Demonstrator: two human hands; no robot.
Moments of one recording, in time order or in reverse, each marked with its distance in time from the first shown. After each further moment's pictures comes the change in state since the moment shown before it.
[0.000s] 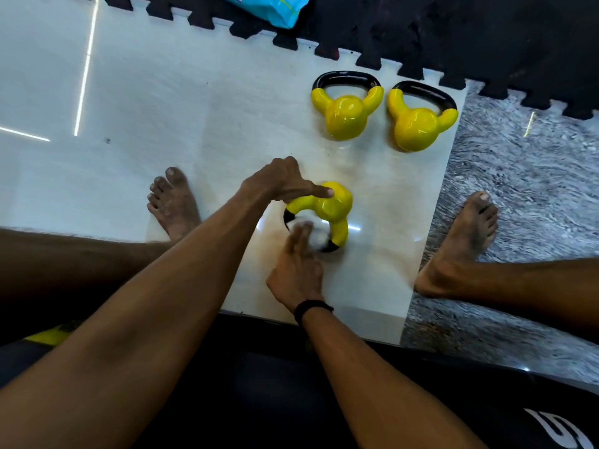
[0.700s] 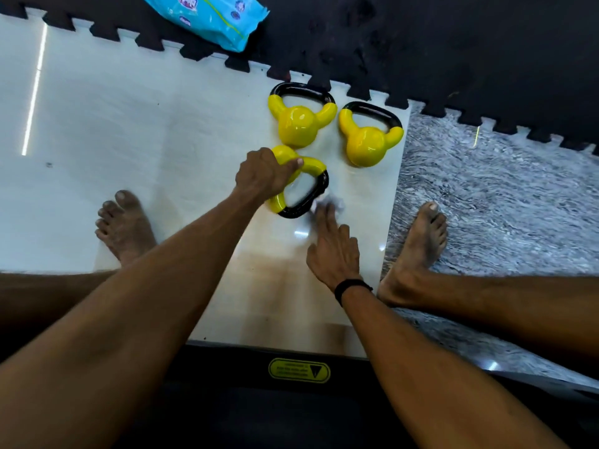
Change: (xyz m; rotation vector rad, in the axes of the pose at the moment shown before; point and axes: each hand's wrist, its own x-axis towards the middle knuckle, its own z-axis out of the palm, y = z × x) left_hand 0.020 0.051 0.001 -0.245 0.274 -0.074; right_hand 0.050 0.111 -0.064 -0.336 0.384 -0.070
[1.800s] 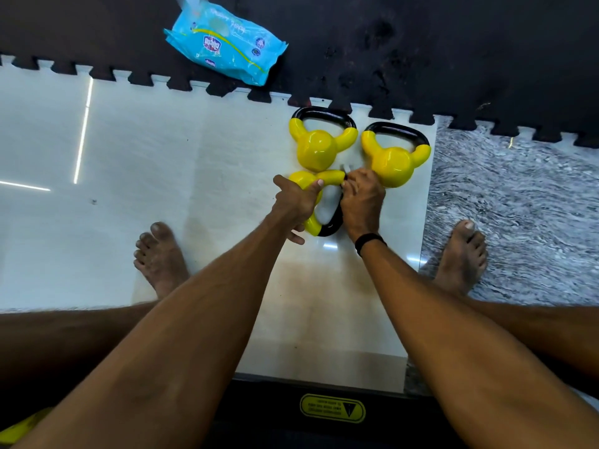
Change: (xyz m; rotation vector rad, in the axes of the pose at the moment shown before) left_hand -0.005 0.021 -0.001 -0.468 -0.196 -0.332; right_hand 0.129 -0.003 -0.032 0.747 0.558 0.112
